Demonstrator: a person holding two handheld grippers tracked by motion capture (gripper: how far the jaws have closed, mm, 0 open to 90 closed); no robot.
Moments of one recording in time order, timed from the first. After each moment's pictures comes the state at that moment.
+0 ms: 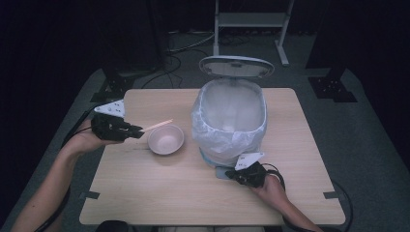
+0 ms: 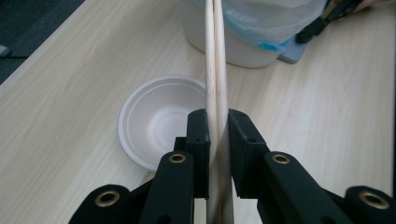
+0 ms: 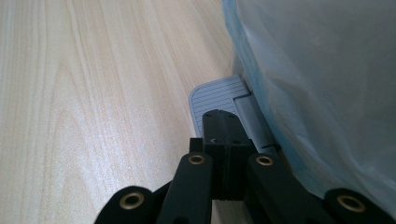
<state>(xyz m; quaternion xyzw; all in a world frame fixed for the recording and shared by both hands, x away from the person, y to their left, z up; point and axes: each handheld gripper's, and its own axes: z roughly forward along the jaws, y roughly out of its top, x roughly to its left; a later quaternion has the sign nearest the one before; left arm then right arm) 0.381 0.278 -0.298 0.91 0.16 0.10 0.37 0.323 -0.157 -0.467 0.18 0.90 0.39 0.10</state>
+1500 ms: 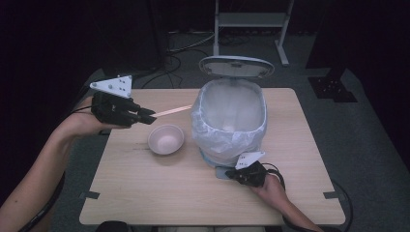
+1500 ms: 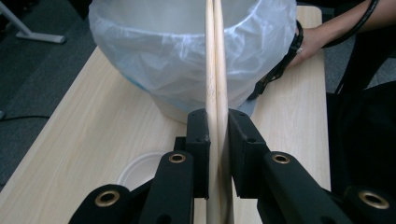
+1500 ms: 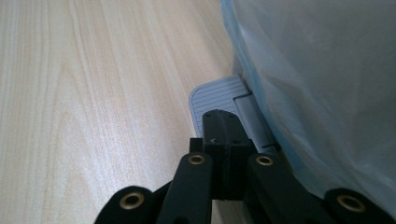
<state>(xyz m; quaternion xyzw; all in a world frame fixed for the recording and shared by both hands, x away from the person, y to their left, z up) 0.357 0.219 -0.201 0.91 0.07 0.10 0.39 0.325 -0.158 -0.467 0.18 0.90 0.39 0.09</state>
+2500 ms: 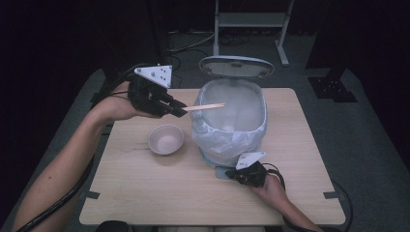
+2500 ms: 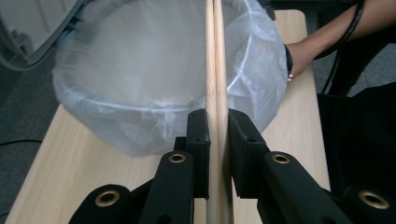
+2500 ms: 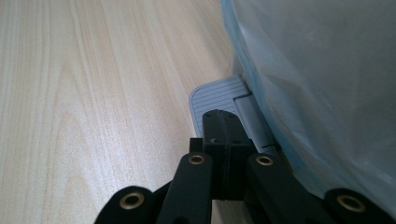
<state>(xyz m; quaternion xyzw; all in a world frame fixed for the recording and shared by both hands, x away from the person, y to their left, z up) 0.375 0.141 -0.184 0.93 0.01 0.08 0.36 0.325 -0.159 -0.468 0.18 0.90 0.40 0.09</state>
